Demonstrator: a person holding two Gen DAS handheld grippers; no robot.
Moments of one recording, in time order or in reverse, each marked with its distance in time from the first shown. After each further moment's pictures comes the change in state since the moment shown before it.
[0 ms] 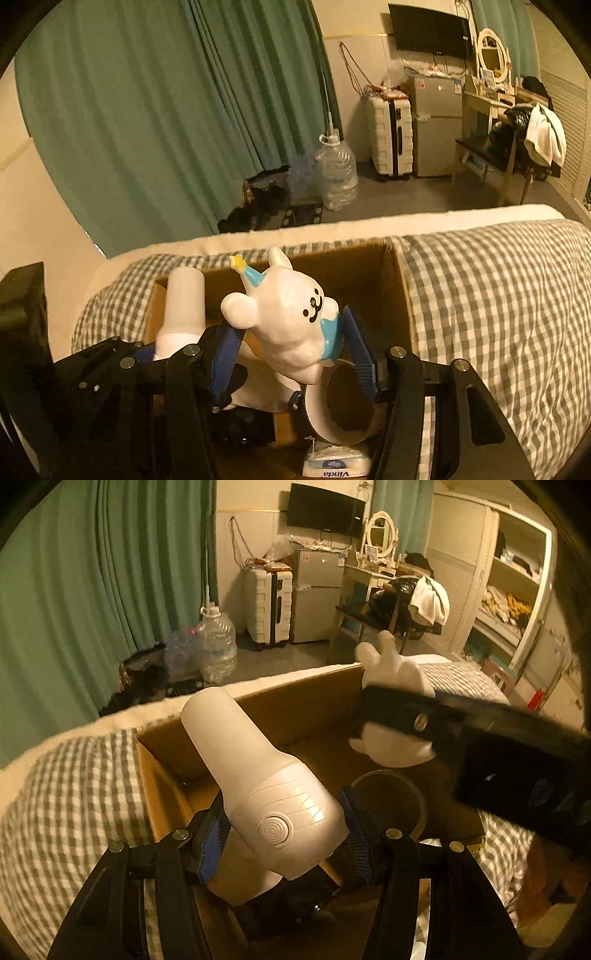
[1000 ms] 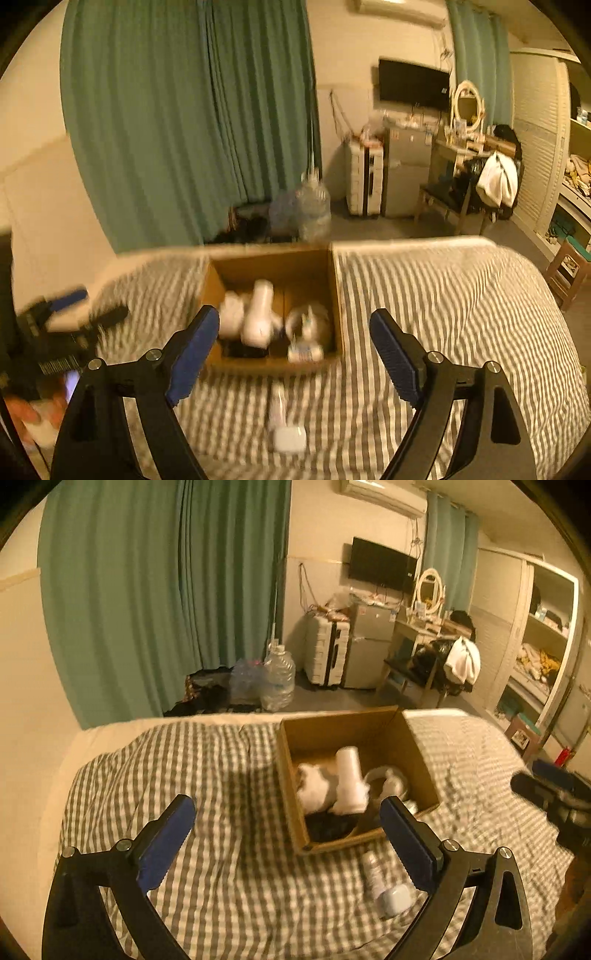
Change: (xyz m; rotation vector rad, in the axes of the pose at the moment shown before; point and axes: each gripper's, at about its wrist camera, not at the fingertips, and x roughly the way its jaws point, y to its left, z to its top) left arm -0.182 0.030 -0.073 -0.177 -0.155 0.165; right arm -0.199 0.039 -0.064 -0.087 -0.090 -0.125
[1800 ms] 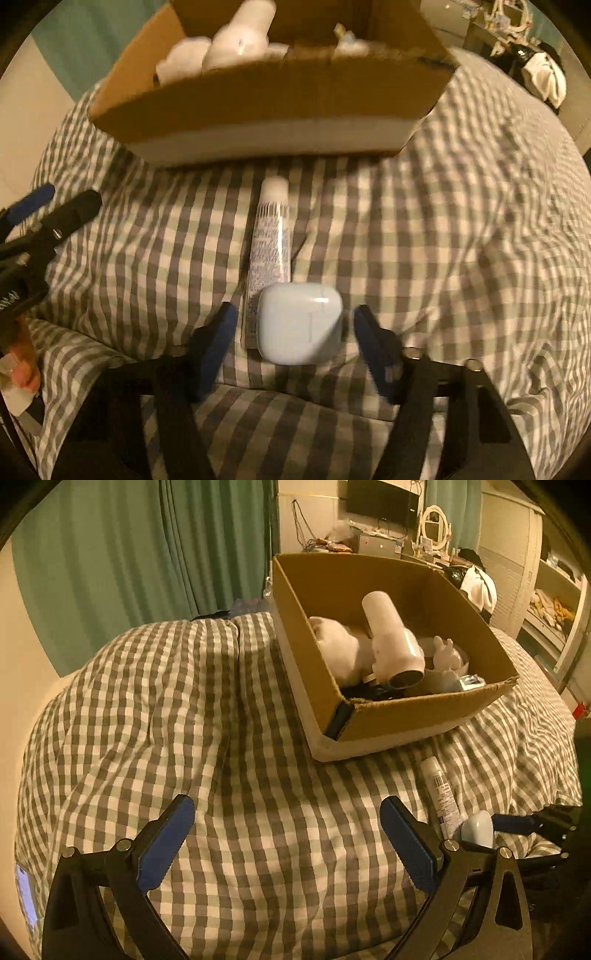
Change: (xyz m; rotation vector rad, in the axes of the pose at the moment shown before) left arm 0.117 -0.007 -0.116 0.067 0.206 0.033; right arm 0.171 0.005 -0.165 -0.020 0.578 0.023
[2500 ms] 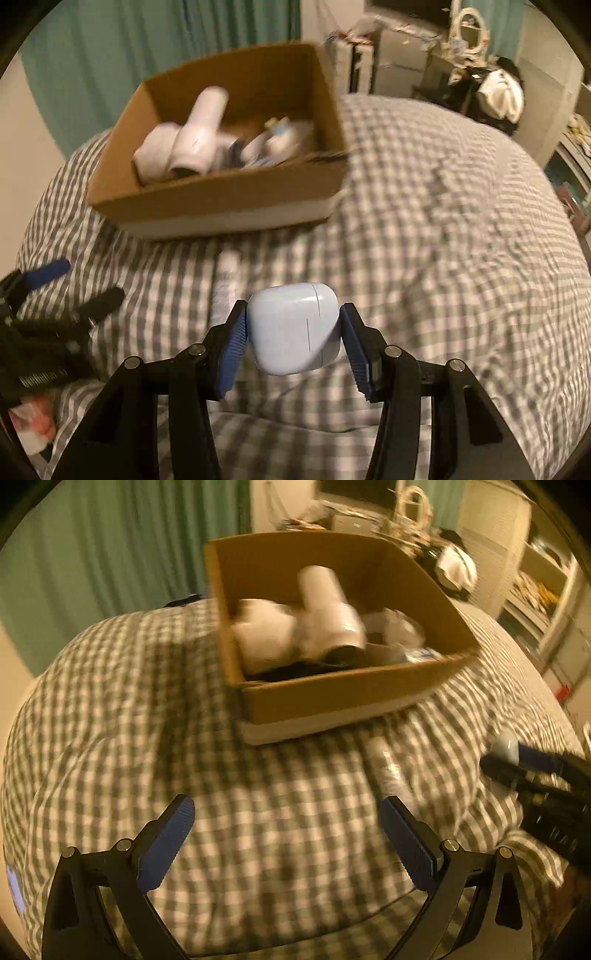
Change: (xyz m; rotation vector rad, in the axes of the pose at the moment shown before) left arm 0.000 -0.053 0.002 0.081 0.085 -0.081; right arm -0.076 -0.046 -0.015 0.091 -0.248 -0.105
